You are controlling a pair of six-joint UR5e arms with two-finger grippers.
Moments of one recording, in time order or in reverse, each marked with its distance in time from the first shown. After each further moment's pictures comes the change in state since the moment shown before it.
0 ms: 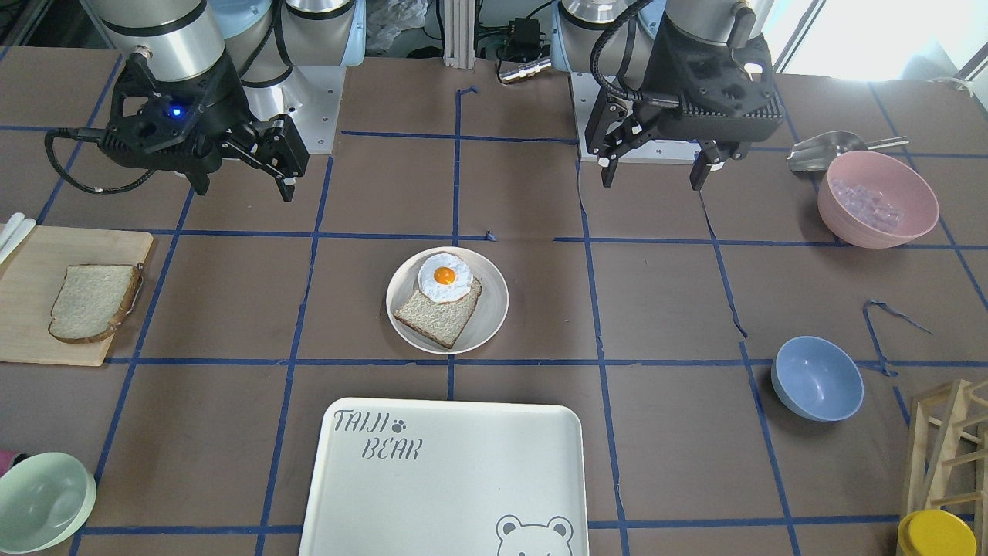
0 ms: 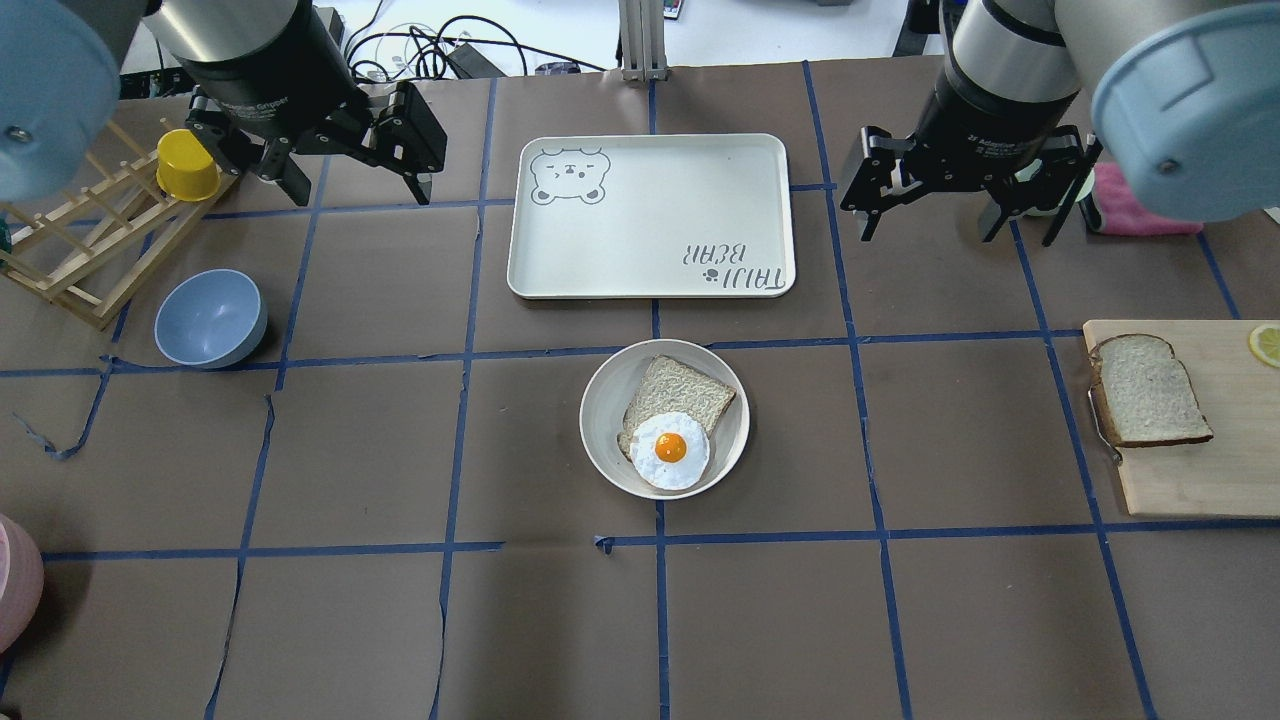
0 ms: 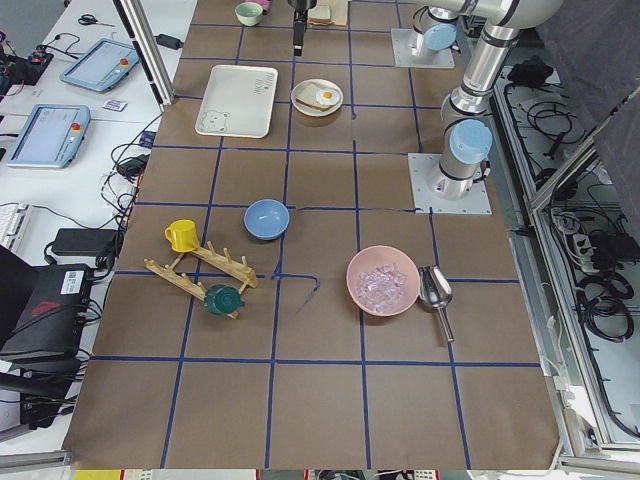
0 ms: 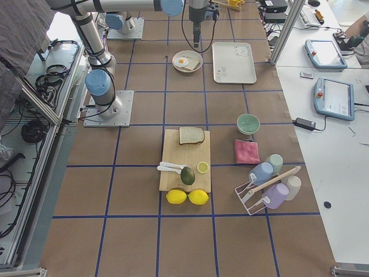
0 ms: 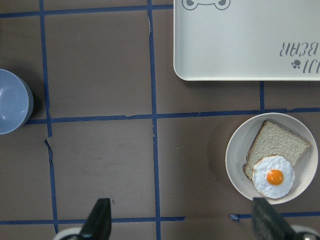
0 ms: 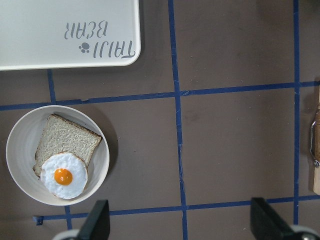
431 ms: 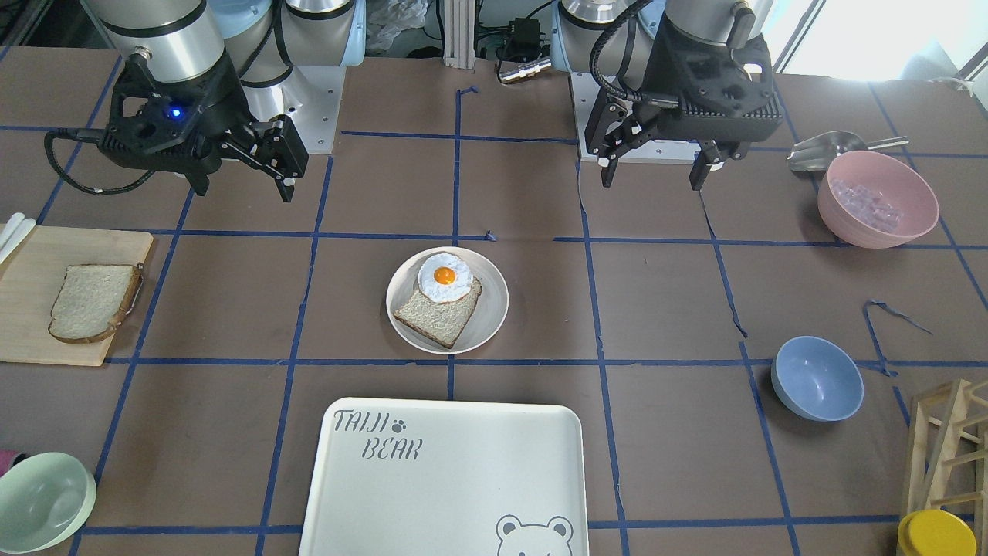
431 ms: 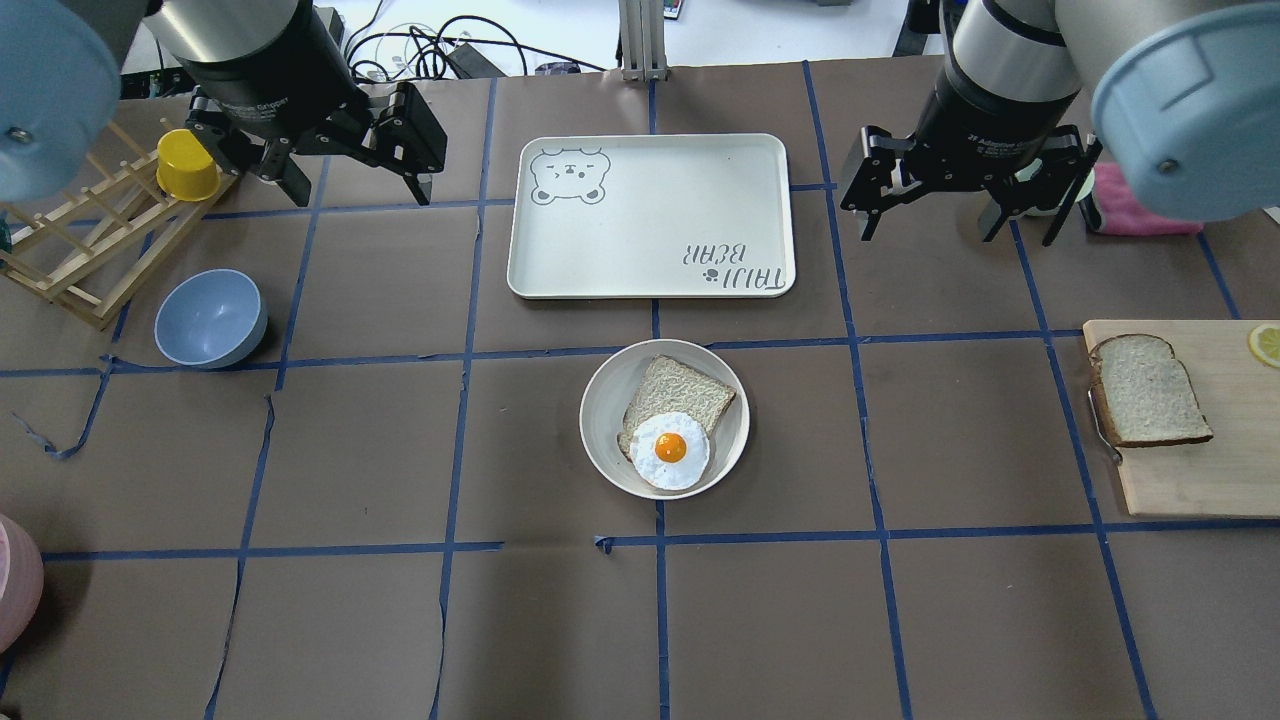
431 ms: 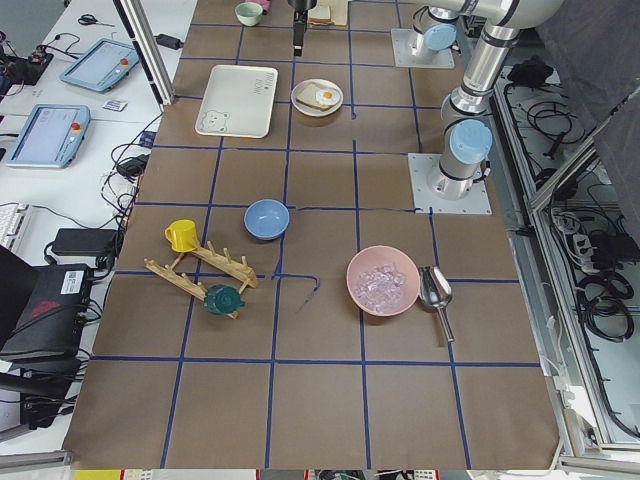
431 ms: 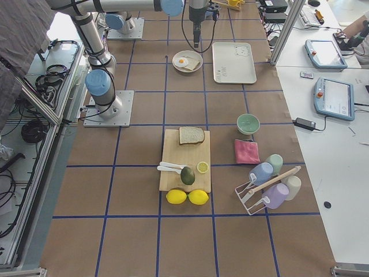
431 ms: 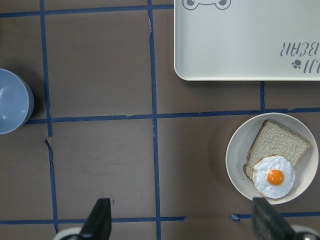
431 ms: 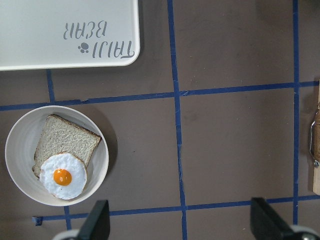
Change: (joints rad) left arm -0.001 0.000 0.000 0.000 0.000 -0.001; right arm -0.002 0.003 0.000 0.000 -0.002 0.000
